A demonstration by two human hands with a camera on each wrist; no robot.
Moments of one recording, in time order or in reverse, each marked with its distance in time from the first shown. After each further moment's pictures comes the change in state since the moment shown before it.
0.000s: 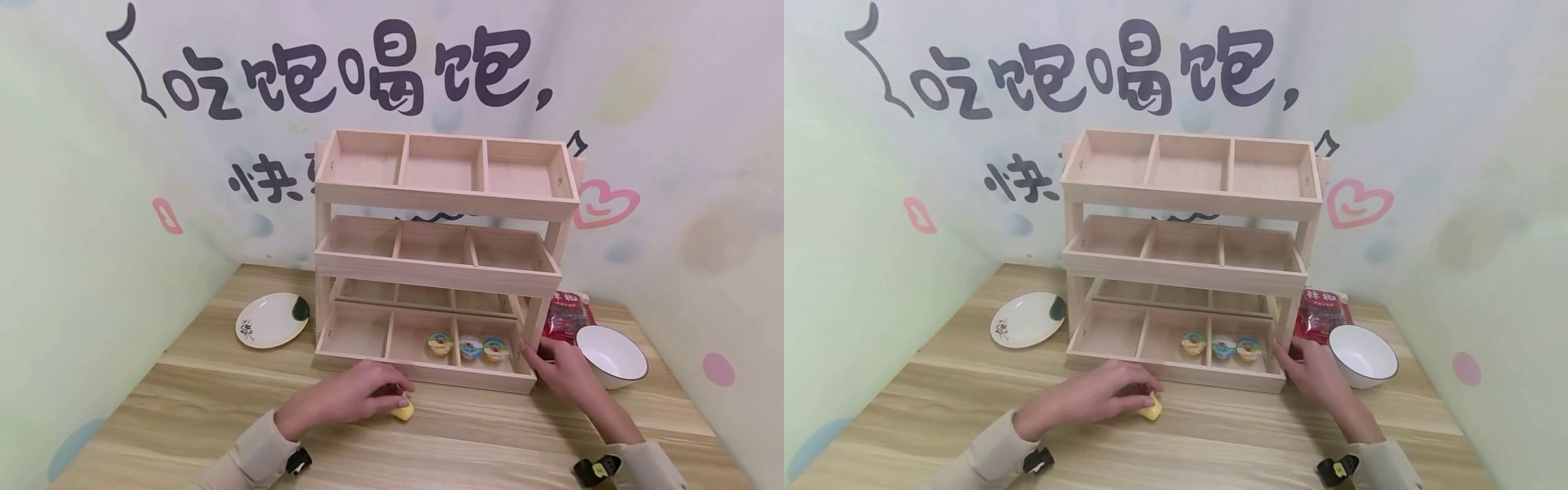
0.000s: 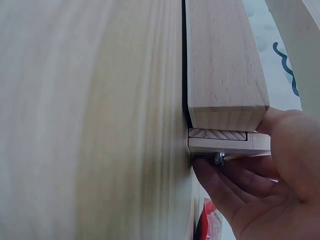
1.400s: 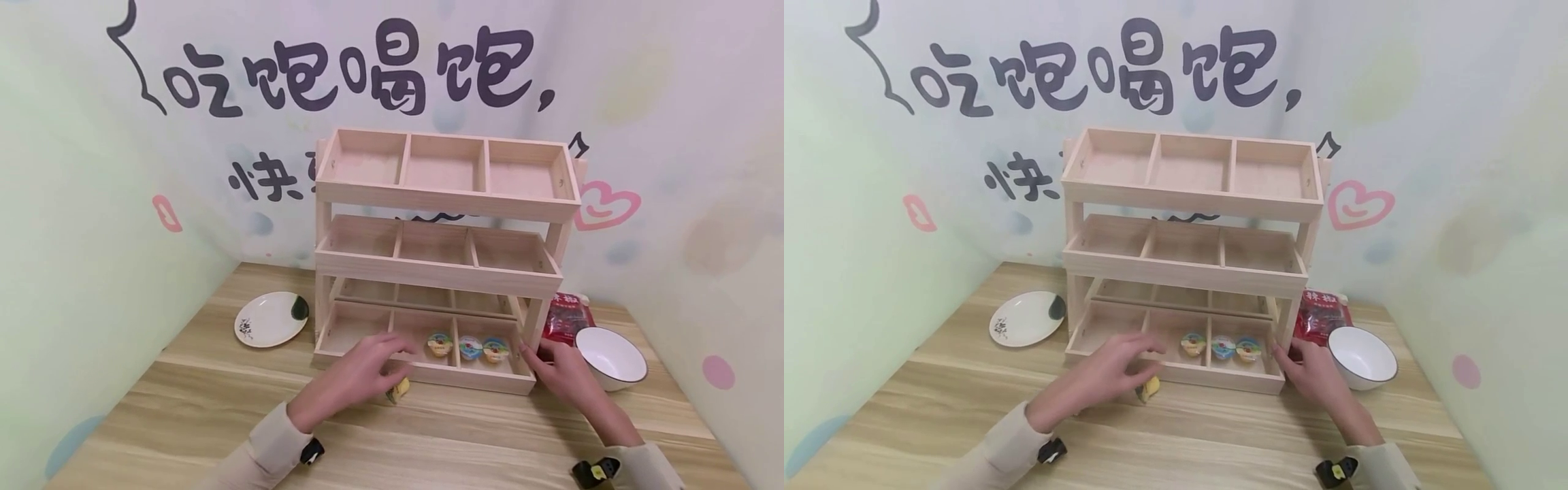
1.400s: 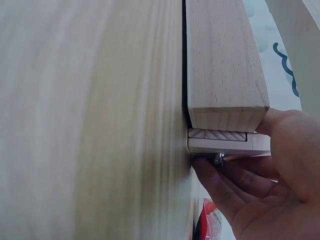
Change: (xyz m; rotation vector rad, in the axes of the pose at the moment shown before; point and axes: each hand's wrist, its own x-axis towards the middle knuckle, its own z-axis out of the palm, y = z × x) left_hand 0.023 0.011 -0.010 0.127 0.301 -0.060; right_hand 0.000 -0.002 -0.001 0.001 0.010 -0.010
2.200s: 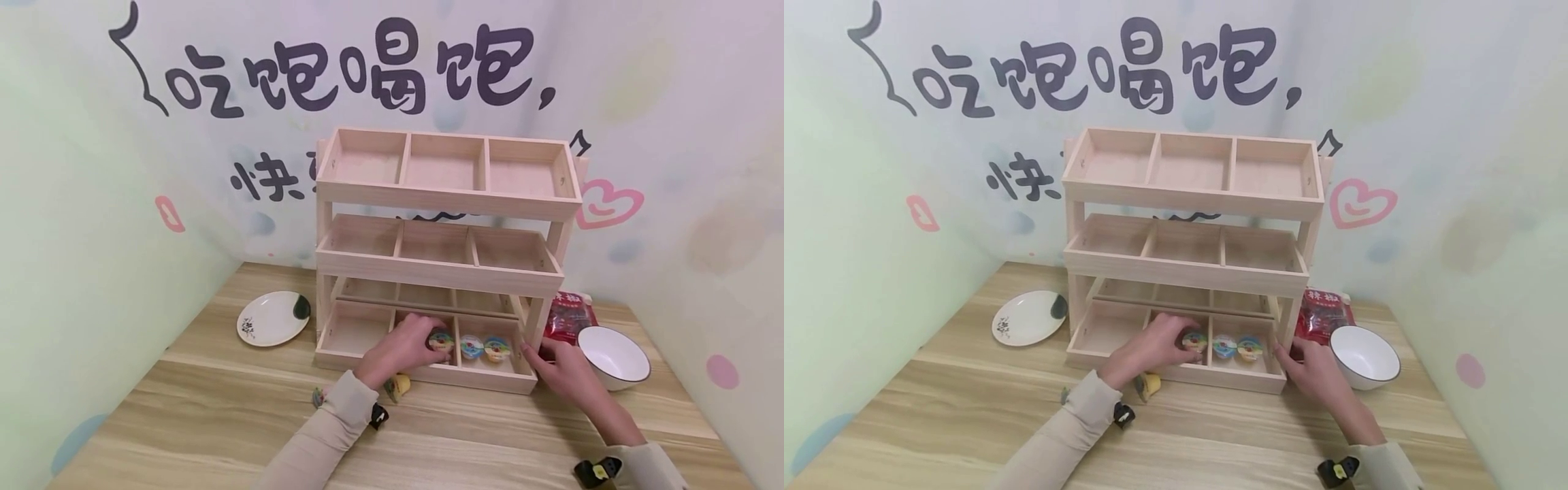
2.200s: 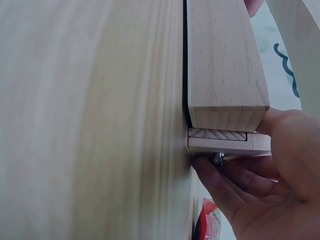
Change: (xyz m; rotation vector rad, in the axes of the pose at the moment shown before) left_hand 0.081 -0.003 0.040 -0.037 -0.112 -0.219; right_hand 0.003 0.001 -0.001 0.008 -0.041 0.017
